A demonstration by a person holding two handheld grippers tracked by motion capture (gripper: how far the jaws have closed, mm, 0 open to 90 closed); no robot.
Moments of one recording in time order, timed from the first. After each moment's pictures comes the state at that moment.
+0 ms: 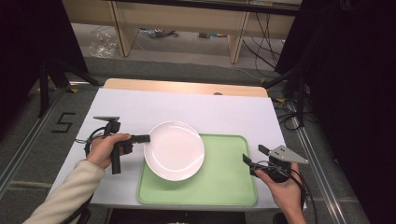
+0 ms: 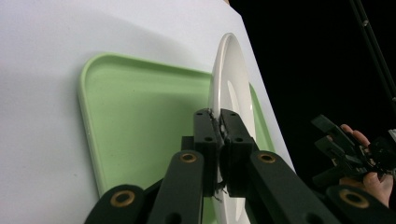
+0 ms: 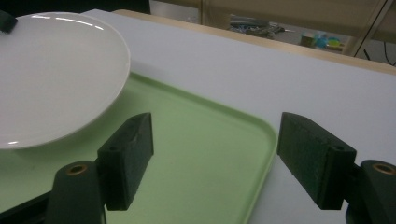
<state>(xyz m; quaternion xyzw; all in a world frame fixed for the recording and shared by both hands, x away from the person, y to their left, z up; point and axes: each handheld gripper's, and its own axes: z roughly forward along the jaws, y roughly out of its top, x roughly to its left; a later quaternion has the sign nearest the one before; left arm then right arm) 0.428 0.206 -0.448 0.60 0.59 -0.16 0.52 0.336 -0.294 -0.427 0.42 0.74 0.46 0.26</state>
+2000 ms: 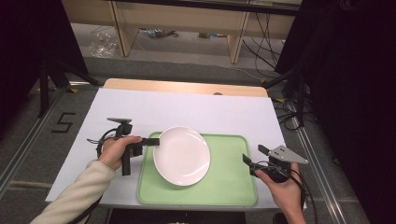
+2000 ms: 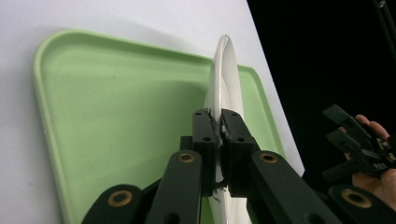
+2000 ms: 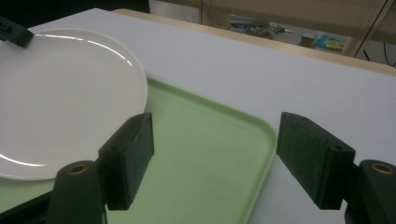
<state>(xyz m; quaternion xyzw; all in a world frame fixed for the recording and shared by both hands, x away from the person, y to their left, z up) 0.433 0.178 -0.458 0.63 0.57 -0.16 0.51 0.336 -0.294 -0.427 0.42 0.74 0.46 0.26</state>
